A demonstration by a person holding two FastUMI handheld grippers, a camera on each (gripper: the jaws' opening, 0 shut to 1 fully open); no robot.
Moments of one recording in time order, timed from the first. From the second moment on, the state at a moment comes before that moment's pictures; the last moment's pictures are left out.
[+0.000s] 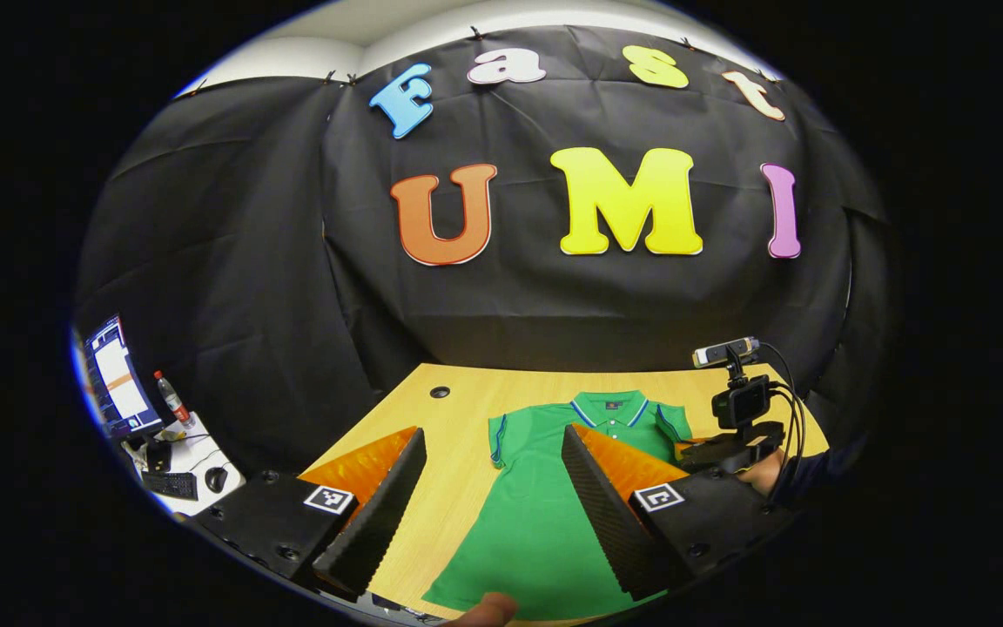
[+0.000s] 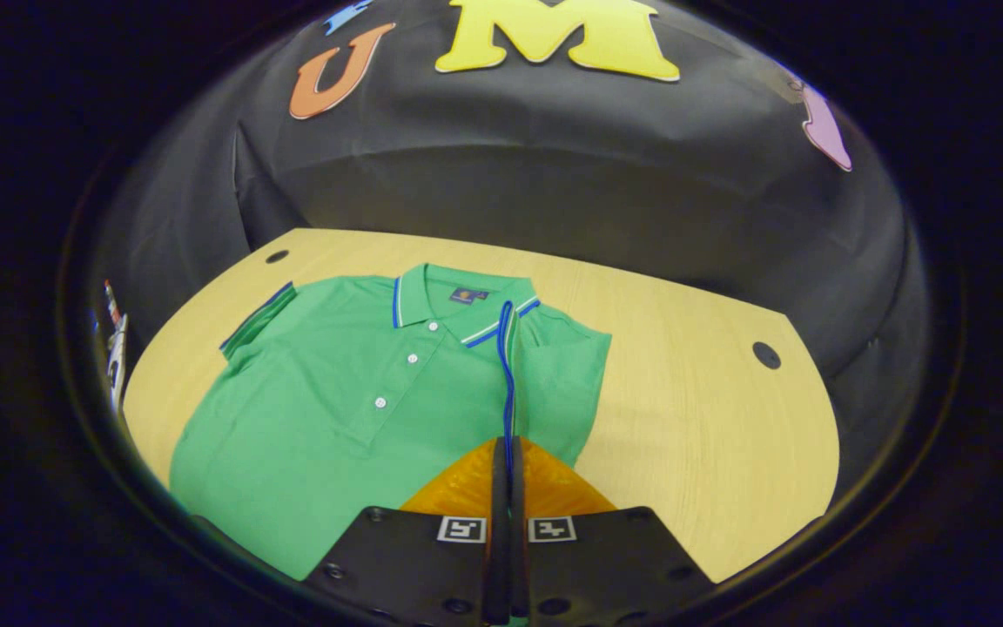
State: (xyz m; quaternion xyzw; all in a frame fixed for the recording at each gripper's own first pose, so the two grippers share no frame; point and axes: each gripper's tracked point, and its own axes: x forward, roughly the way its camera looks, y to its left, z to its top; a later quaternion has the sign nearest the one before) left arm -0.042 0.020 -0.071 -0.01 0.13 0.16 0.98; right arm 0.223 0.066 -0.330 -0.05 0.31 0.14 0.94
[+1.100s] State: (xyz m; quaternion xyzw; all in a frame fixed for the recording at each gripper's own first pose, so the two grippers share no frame) left arm 0.062 0.139 -0.178 -0.06 0.22 0.12 0.97; right arm 0.087 0.008 -0.144 0.04 0.19 0.08 0.98
